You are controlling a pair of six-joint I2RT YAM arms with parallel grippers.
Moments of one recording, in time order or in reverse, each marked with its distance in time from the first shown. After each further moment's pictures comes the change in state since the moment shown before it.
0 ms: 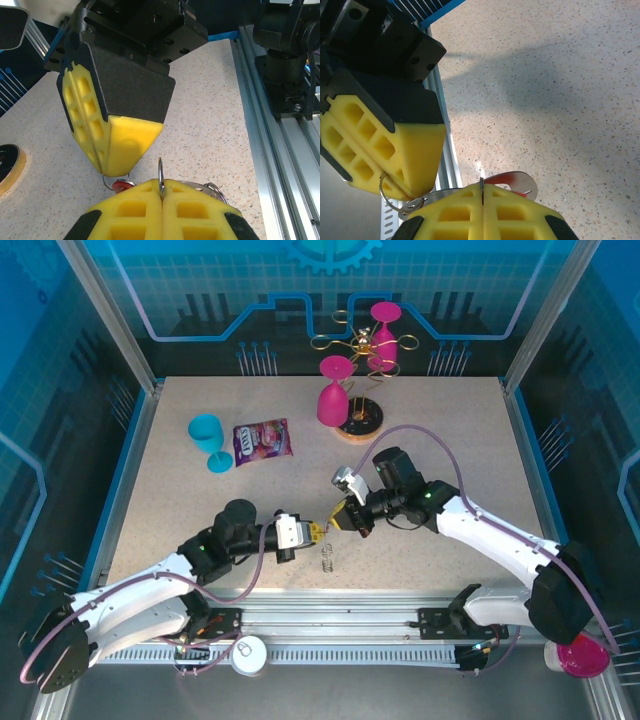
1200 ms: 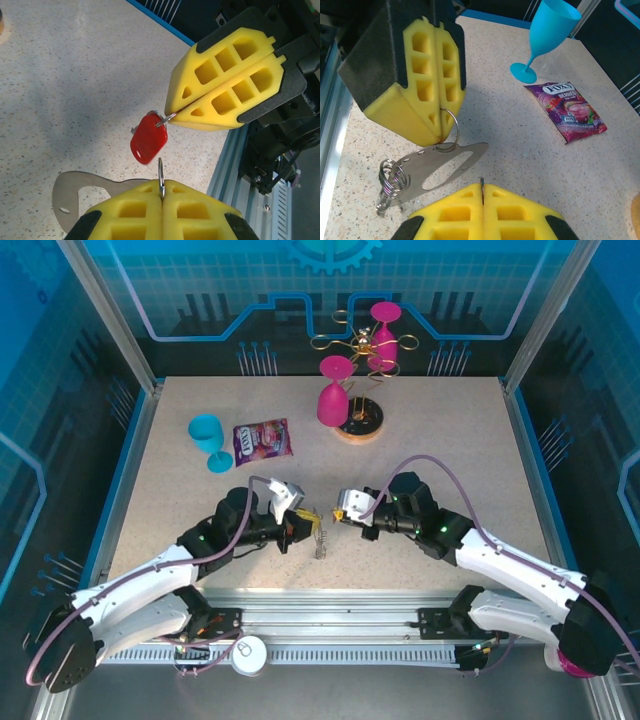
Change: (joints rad) left arm 0.072 0.049 0.082 -0.120 -0.025 -0.702; right arm 0.107 -0.228 -0.225 0.300 0.365 -0.480
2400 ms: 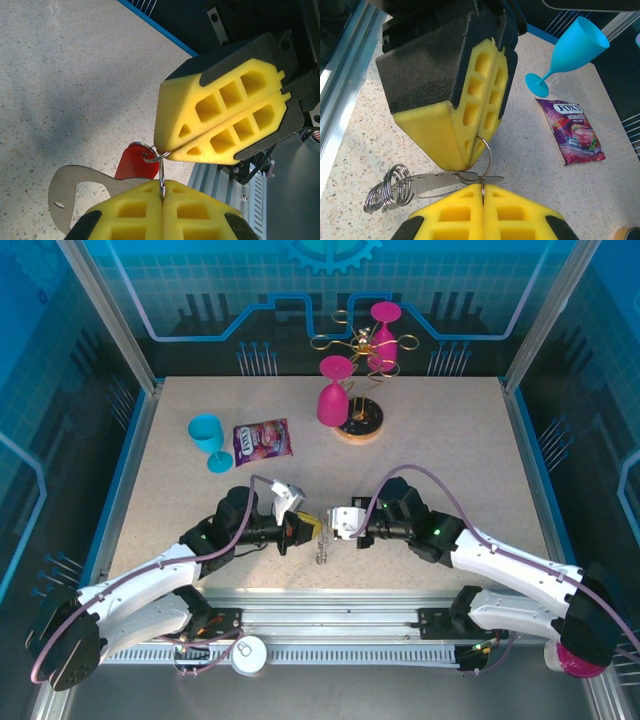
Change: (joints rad) left arm 0.023 0.024 -0.016 0.039 0.105 -0.030; right arm 0.091 0.029 0.026 -0.033 0.048 -0.184
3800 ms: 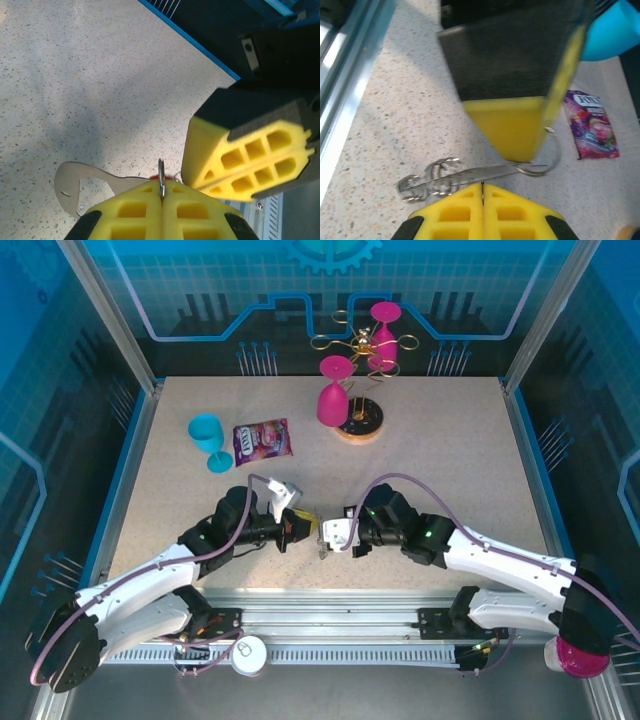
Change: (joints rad) left arm 0.008 -0.012 0.001 -0.030 -0.067 -0.011; right arm 0.069 0.034 0.032 -0.088 0.098 -0.064
